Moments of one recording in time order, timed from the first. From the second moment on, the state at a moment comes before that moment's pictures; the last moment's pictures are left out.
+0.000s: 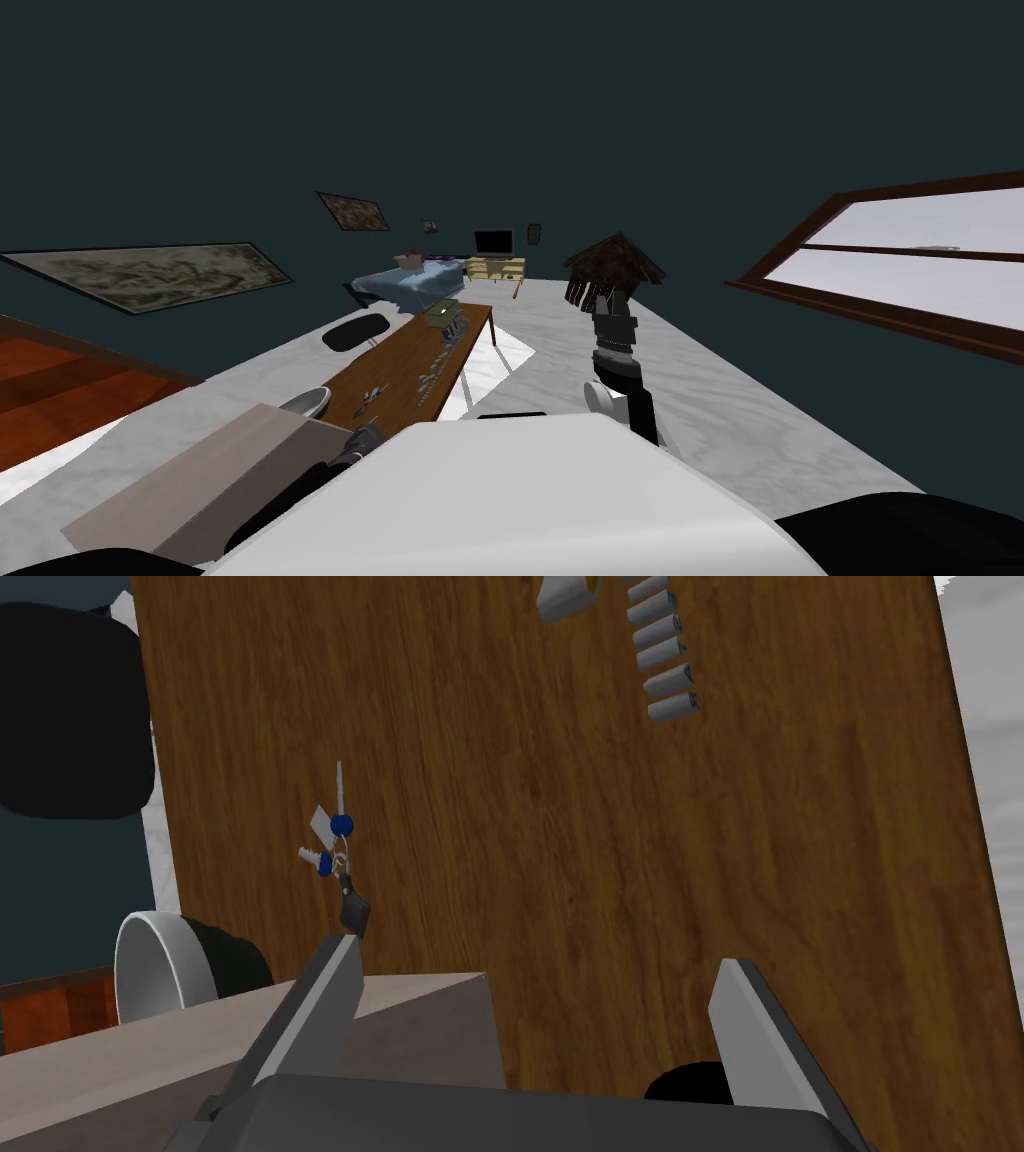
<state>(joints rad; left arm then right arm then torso) 0.73 0.21 0.35 -1.83 0.50 0.53 0.39 0.46 -0.02 -0.03 -2.25 -0.09 -0.63 0.16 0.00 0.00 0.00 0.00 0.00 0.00</state>
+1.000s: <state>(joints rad) 0.80 0.25 0.39 -1.65 0.70 0.72 0.55 0.46 -0.02 -0.03 -2.25 -0.09 -0.63 0.16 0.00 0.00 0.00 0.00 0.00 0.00</state>
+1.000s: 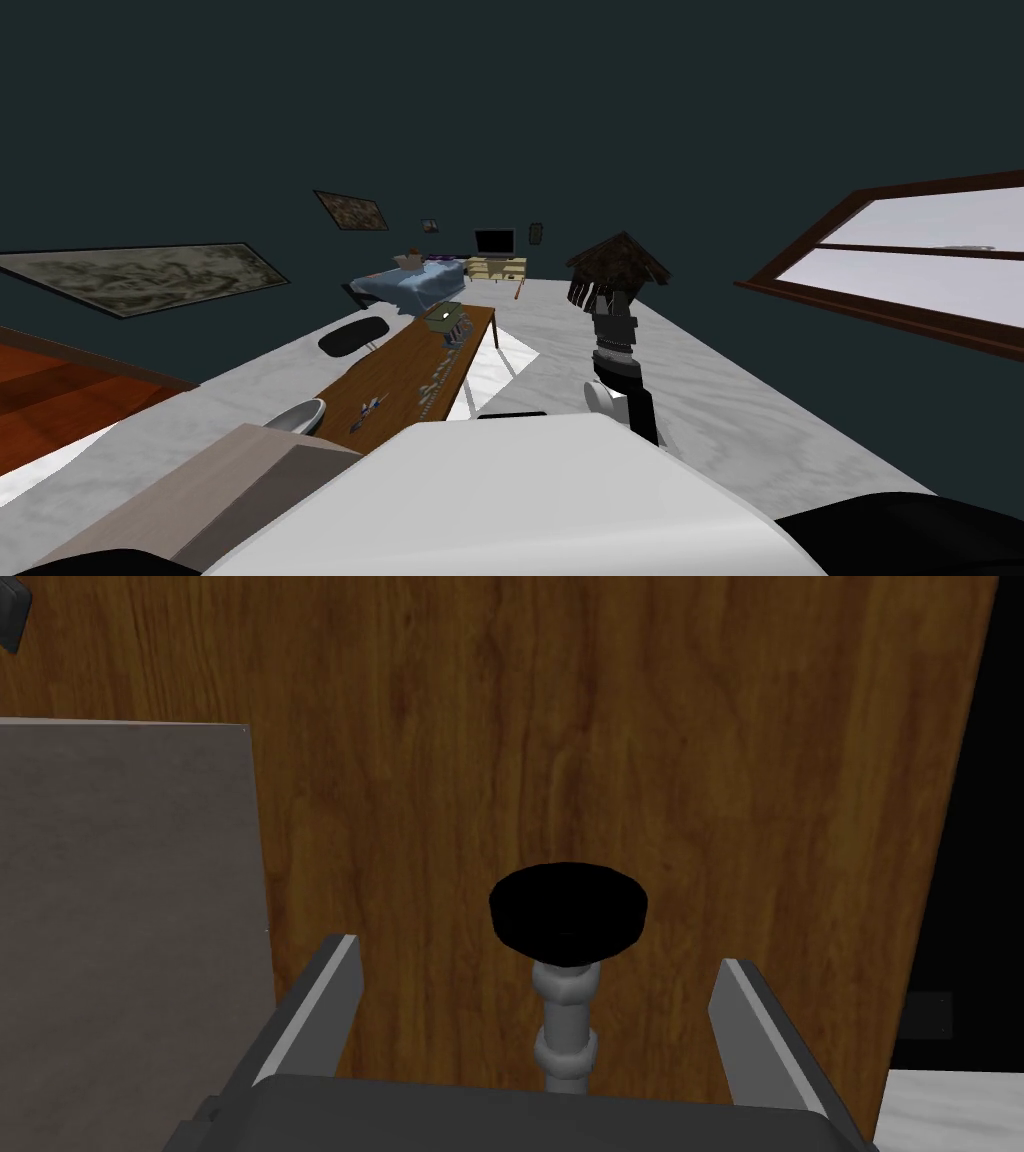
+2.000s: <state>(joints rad) 0.70 0.25 0.39 -1.49 0.69 0.74 0.59 0.46 -0.02 -0.03 -2.25 -0.09 -0.63 0.16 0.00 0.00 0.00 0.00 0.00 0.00</state>
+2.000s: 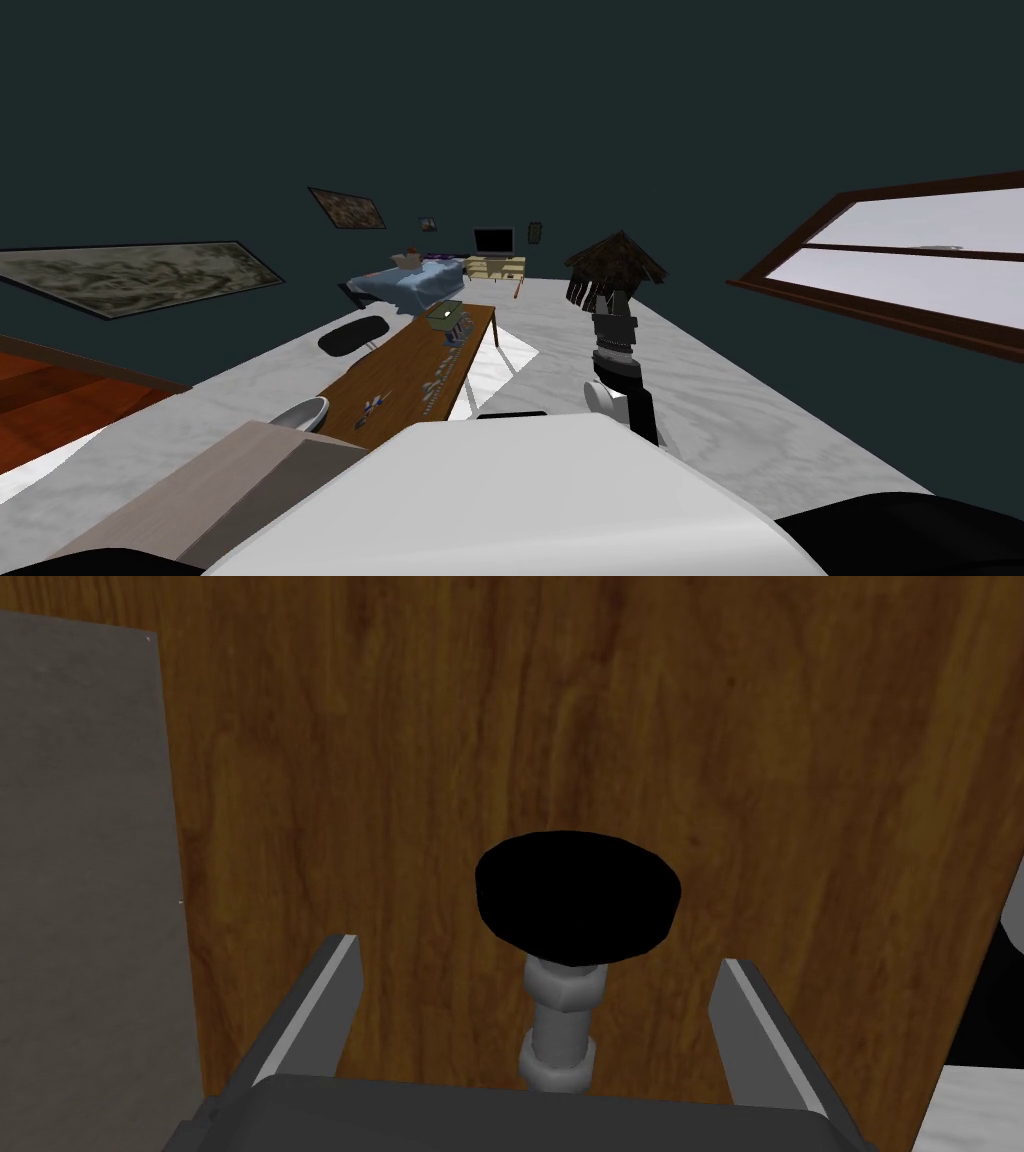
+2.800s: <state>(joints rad) 0.74 0.26 0.39 -1.53 0.71 0.74 0.59 0.46 -0.02 -0.03 -2.25 -0.09 -0.63 0.16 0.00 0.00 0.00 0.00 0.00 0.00</state>
